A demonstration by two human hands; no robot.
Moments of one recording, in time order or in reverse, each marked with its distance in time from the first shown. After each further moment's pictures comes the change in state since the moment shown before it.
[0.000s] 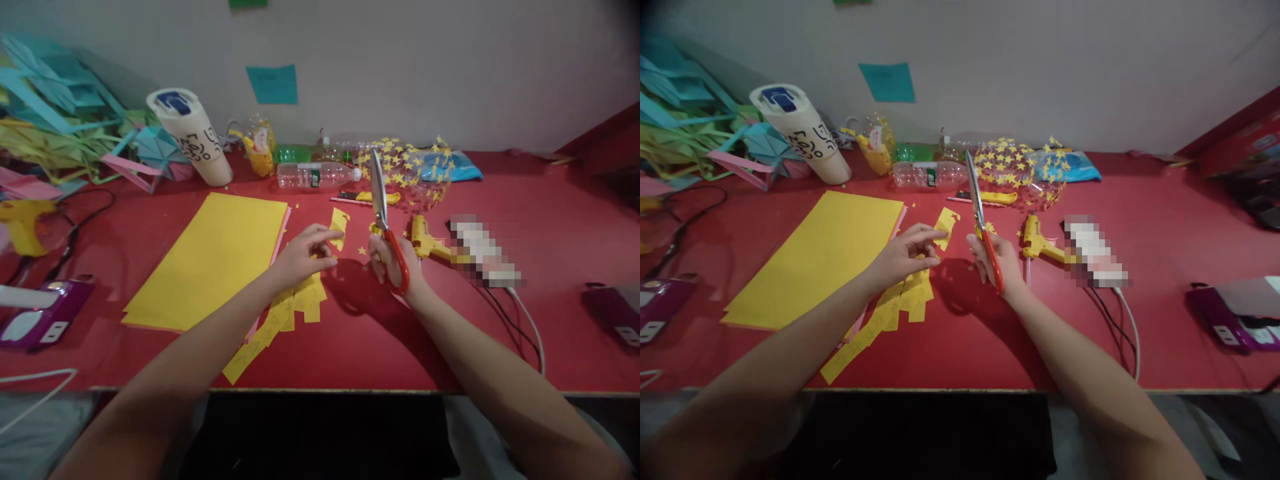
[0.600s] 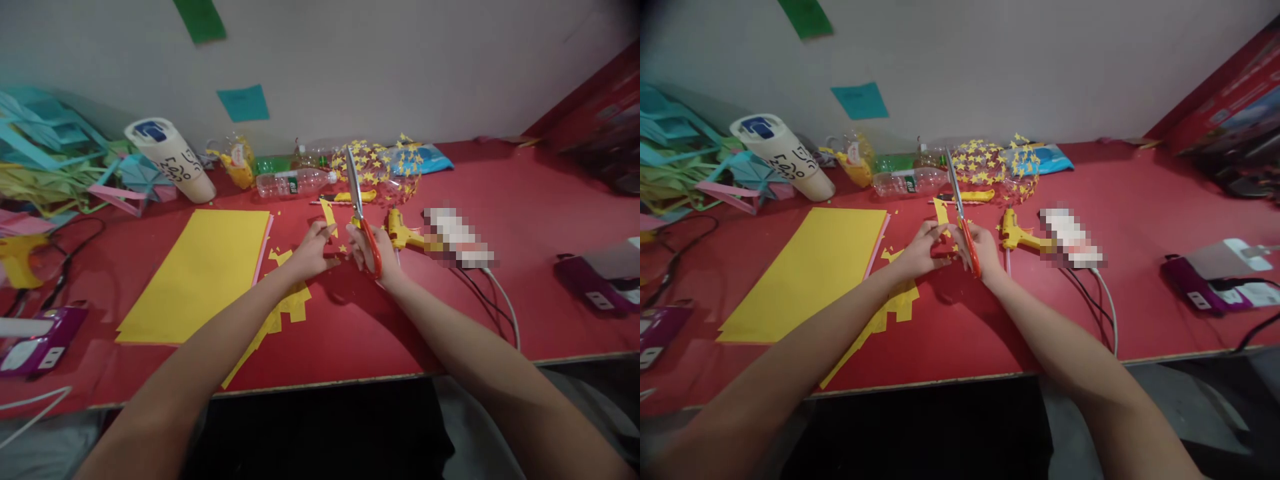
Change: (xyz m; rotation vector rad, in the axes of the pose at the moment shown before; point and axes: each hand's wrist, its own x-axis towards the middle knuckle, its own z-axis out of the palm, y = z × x) left_hand 0.048 -0.032 0.035 0.343 -0.041 0.018; right_hand 0.010 0.002 -0.004 0.099 0.060 -0.012
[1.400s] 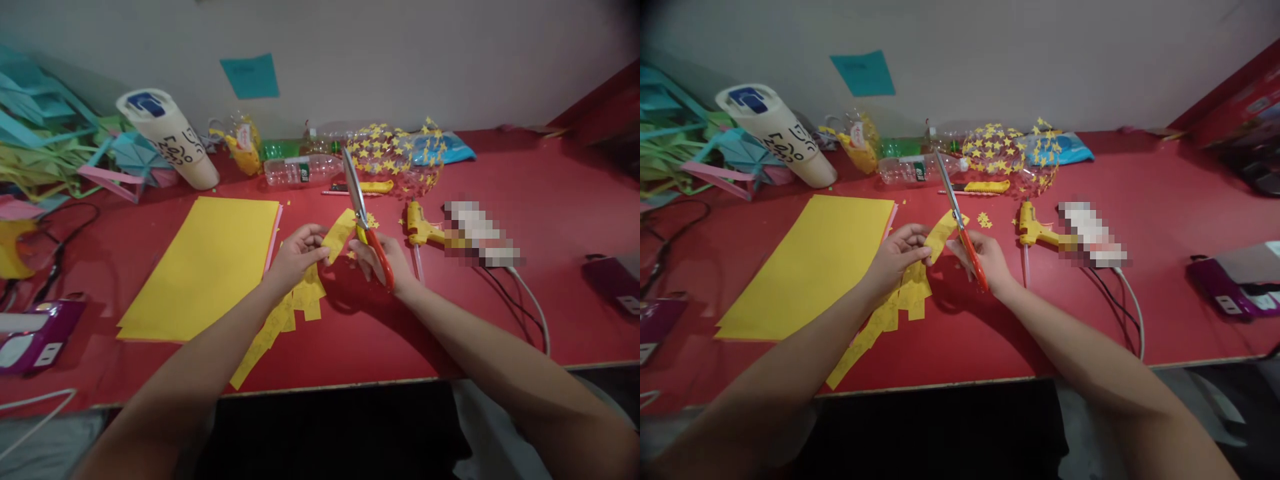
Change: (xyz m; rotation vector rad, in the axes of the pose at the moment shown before) left_hand -0.050 0.027 -0.028 -0.710 0.151 -0.199; right_hand -0.019 0.002 0.015 -0.088 -0.096 0.022
